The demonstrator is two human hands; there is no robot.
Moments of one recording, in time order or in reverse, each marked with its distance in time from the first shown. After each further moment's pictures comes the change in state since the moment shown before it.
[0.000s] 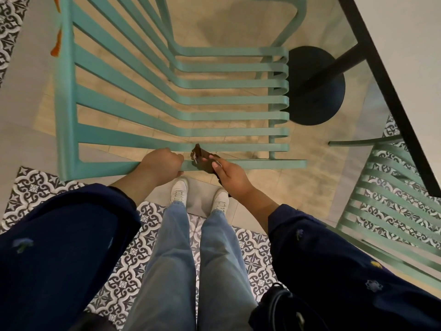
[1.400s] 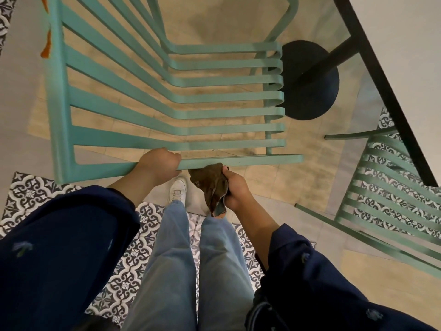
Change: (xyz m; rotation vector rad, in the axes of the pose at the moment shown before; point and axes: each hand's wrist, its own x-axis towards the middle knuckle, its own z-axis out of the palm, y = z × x) left_hand -0.002 0.000 -0.003 -0.041 -0.011 -0.030; right_hand -0.016 -0.007 0.024 1.374 0.134 0.712
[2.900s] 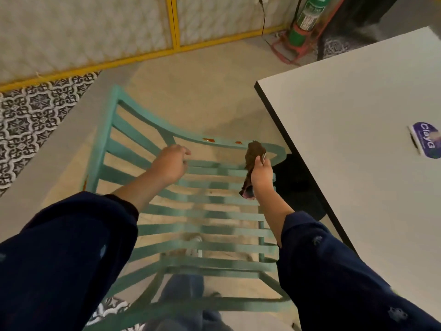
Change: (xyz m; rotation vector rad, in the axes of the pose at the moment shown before) left_hand 0.153 -0.115 -0.270 -0.635 0.419 -0.338; right_hand 0.037 -0.359 0.161 -0.572 0.270 -0.662
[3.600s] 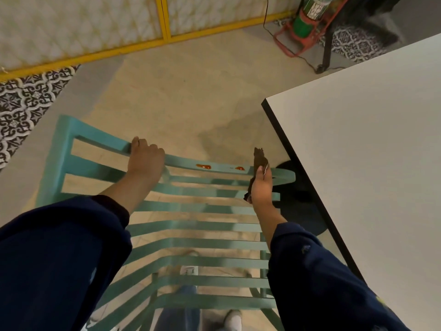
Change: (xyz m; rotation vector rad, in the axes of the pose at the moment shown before) left_hand 0.139 -0.036 -0.003 0.788 -0.084 -0.032; right_hand 0.128 0.011 0.048 0.015 0.065 0.105
